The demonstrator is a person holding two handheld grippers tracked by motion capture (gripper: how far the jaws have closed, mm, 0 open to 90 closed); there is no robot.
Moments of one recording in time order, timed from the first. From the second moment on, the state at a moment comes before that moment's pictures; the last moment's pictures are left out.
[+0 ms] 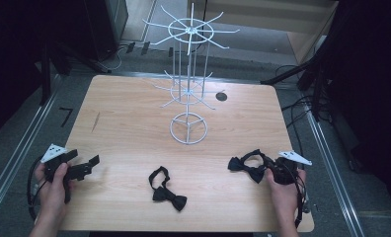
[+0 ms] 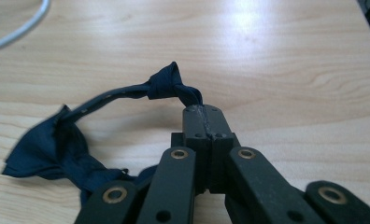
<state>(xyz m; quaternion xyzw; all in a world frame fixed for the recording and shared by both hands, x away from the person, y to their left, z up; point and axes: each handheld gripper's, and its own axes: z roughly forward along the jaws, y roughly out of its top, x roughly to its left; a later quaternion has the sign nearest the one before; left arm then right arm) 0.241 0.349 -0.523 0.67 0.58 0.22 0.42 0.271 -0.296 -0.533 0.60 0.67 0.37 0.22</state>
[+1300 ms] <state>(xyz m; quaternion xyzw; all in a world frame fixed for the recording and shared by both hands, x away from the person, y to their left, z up) 0.240 0.349 -0.523 0.67 0.58 0.22 0.42 0.252 -0.241 -0.475 0.51 0.67 0.47 0.27</state>
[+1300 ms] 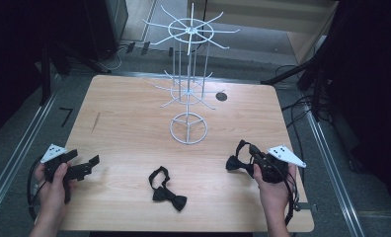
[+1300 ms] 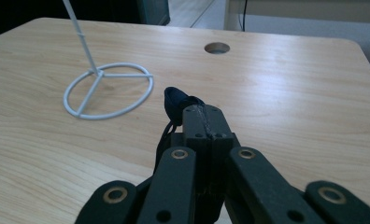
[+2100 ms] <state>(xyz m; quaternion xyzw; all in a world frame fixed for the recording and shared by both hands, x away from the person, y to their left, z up) 0.240 0.349 -0.524 0.67 0.58 0.22 0.42 0.252 -0.207 -0.440 0.46 0.68 0.50 0.28</state>
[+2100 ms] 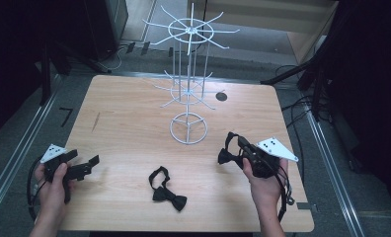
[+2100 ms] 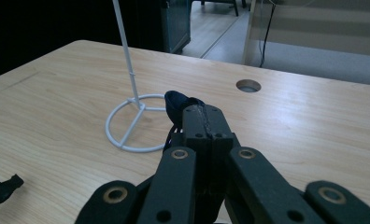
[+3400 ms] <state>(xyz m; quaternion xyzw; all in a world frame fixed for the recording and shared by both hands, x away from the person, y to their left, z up) 0.240 0.350 -0.523 0.67 0.58 0.22 0.42 0.265 -0.167 -0.395 0.41 0.68 0.54 0.28</state>
